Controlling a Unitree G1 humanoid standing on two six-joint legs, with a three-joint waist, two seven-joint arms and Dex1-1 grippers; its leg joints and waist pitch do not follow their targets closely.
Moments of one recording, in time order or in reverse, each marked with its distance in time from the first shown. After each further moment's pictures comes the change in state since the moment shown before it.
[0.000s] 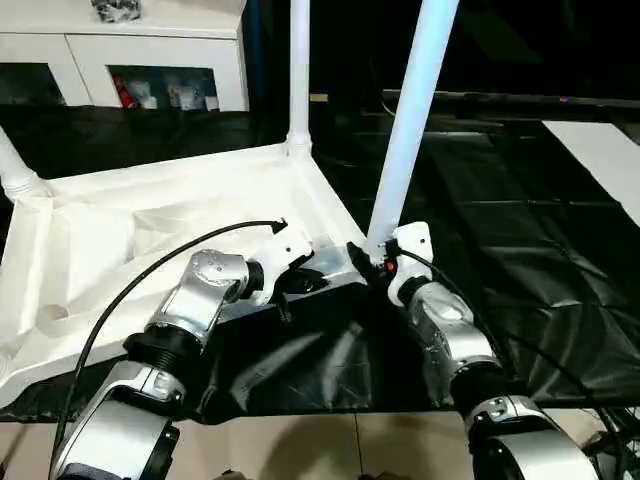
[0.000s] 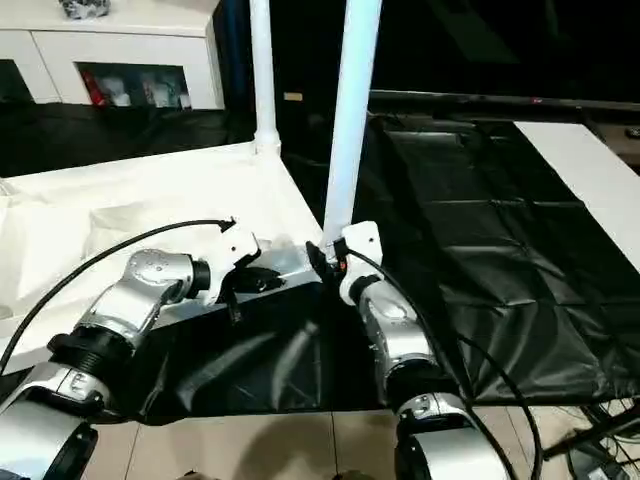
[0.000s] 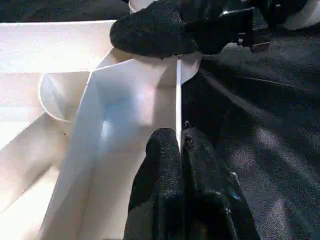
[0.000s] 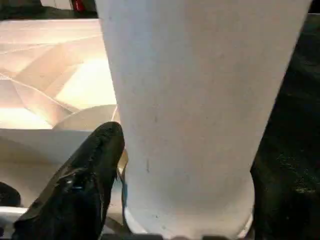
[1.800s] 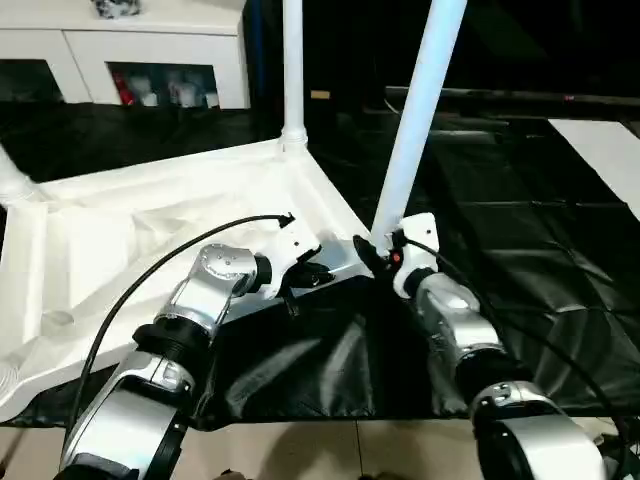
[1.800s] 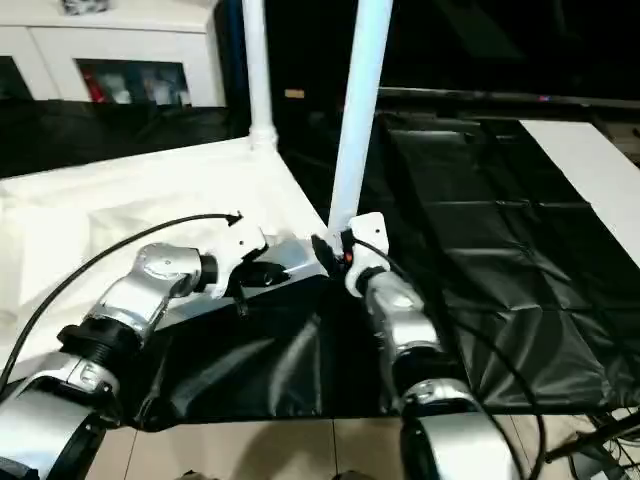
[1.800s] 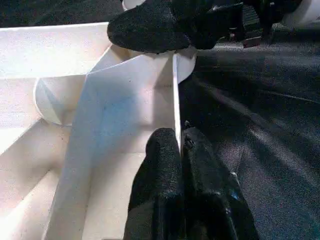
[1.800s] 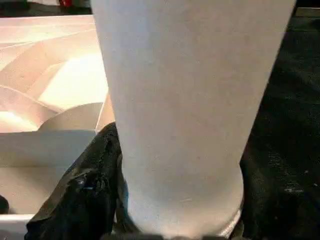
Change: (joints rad) left arm -0.041 -0.031 -0.003 0.043 0.010 -0.003 0.026; right arm -0.055 -0.018 -0.012 0.059 0.011 0.010 -0.040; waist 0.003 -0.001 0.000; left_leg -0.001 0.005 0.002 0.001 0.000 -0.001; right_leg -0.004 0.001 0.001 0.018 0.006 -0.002
